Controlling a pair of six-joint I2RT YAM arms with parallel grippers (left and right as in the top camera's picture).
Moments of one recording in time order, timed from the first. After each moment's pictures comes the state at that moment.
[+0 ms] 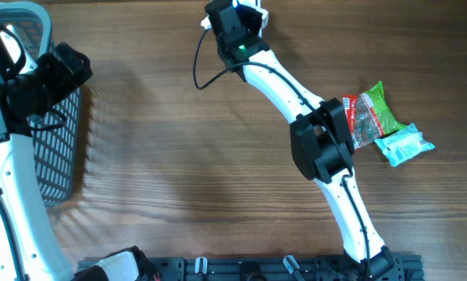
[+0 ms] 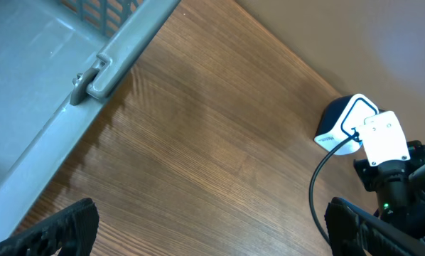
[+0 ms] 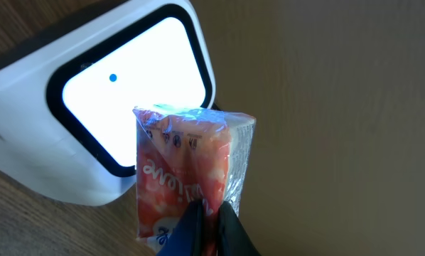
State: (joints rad) left arm 0.32 1.41 1.66 -1.13 0.21 -0.38; right arm 0.55 2.54 2.23 -0.33 0.78 -0.98
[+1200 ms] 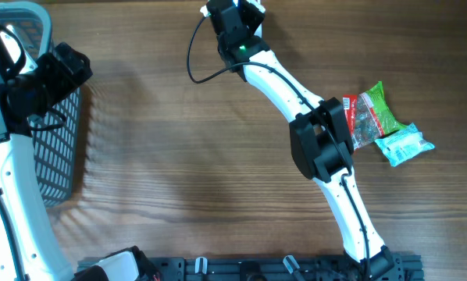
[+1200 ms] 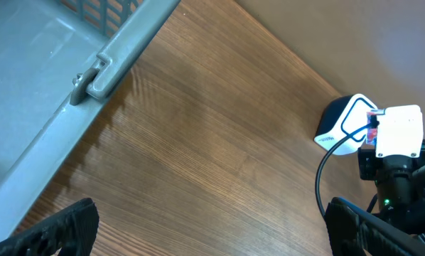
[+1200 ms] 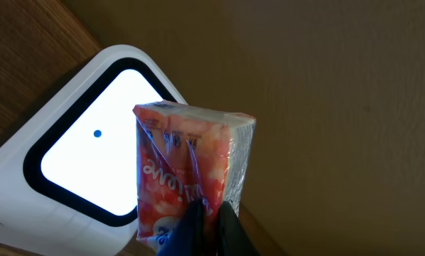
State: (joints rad) left arm 0.32 1.41 1.66 -1.13 0.21 -0.38; right arm 0.54 2.55 2.23 -0.23 0.76 -0.77
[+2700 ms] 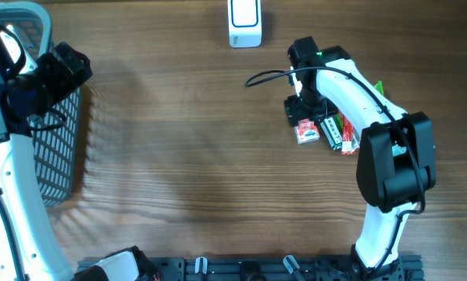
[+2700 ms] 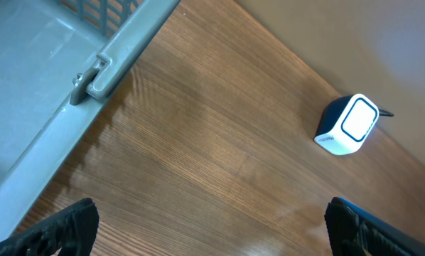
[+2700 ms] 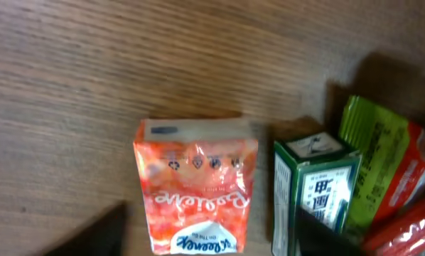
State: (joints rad) left arm 0.32 1.41 1.66 -1.13 0.21 -0.38; right arm 0.30 2.06 1.56 -1.11 0.10 0.05
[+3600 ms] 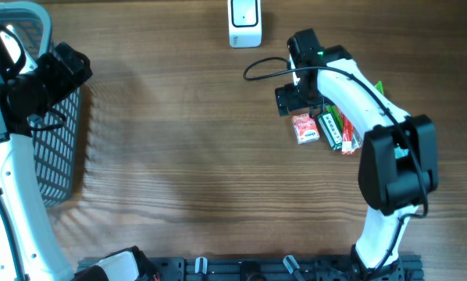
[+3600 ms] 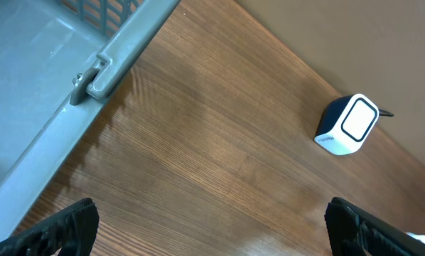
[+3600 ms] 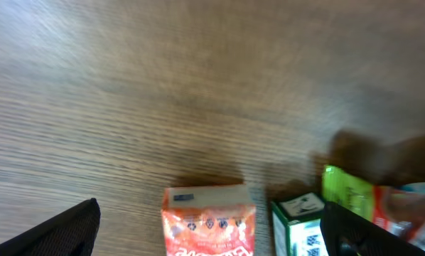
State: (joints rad) left arm 0.32 1.41 1.66 -1.13 0.21 -0.38; right arm 0.30 2.03 1.56 -0.95 0.09 0.08
